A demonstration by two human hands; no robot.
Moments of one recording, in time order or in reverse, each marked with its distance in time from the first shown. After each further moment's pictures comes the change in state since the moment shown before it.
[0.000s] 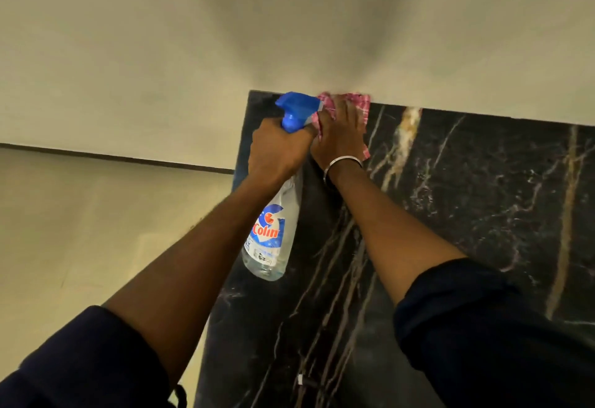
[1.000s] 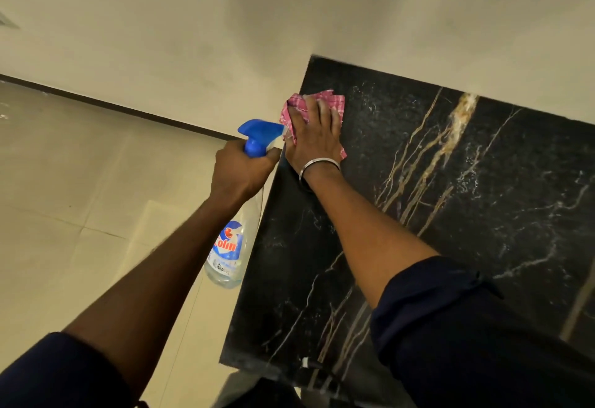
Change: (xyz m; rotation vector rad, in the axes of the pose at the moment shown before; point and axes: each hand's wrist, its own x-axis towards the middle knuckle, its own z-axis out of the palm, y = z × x) left_hand -0.062 -0.125 -0.107 0.102 0.158 -0.110; right_hand -0.081 -0.125 0.038 -0.158 -0.122 -0.222
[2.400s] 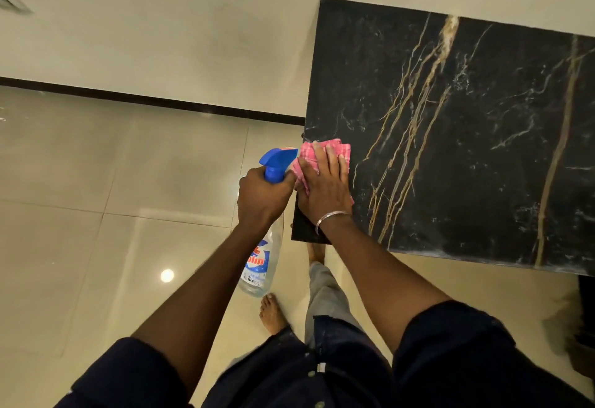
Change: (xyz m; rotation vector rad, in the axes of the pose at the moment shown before) left_hand -0.161 -0.149 -0.069 -0.059 -0.097 0.079; right_hand -0.269 -0.110 0.035 0.004 -0.045 0.103
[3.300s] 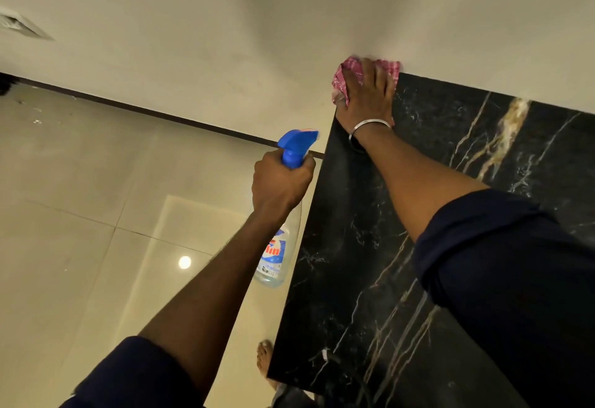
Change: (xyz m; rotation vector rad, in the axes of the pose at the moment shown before) left_hand 0.203 0.115 0.055 0.000 0.119 -0.021; right_hand 0.372 0.096 -0.067 0.009 0.046 0.009
